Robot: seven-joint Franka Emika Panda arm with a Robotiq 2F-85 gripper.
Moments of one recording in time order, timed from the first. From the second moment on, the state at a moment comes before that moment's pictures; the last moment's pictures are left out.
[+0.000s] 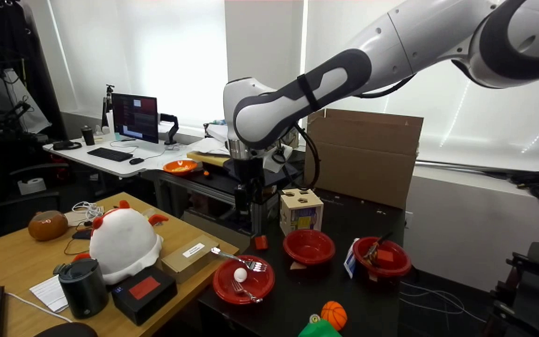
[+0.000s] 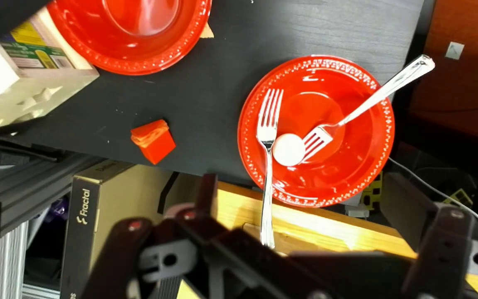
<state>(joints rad) 0.25 1.06 0.13 -1.05 -0.19 2.05 -0.15</state>
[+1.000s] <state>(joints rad) 0.33 1.31 0.07 -0.73 -0.19 2.00 -0.18</state>
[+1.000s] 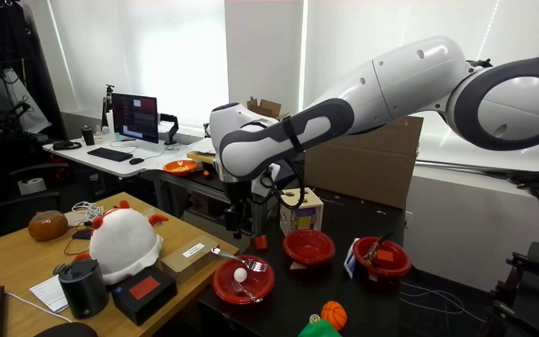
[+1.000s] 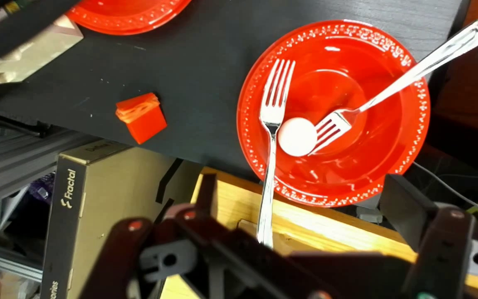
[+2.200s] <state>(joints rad) 0.37 1.44 0.06 -0.61 -0.20 2.00 -0.17</state>
